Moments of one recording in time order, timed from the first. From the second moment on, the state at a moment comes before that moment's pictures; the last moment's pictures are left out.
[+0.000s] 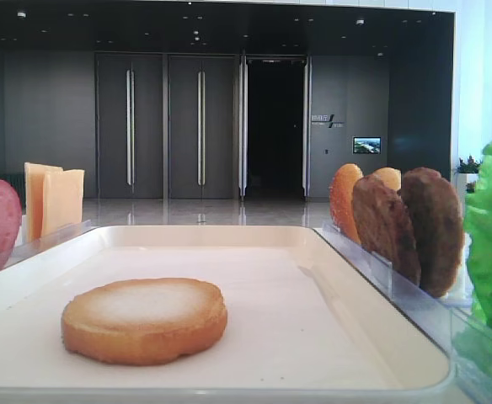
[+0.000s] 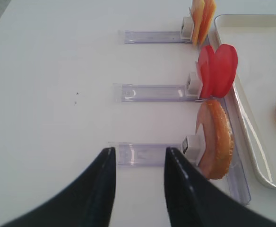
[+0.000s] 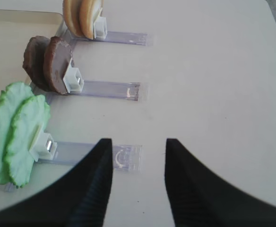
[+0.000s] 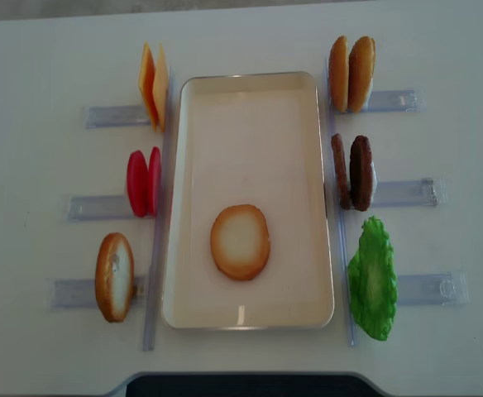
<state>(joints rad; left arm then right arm) 0.00 -0.01 -0.48 0.07 1.11 -0.04 0.19 -0.01 -0.50 0.00 1.14 0.00</state>
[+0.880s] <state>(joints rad) 0.00 -0.01 -0.48 0.07 1.11 -0.04 0.19 0.00 -0.50 0.04 1.14 0.01</state>
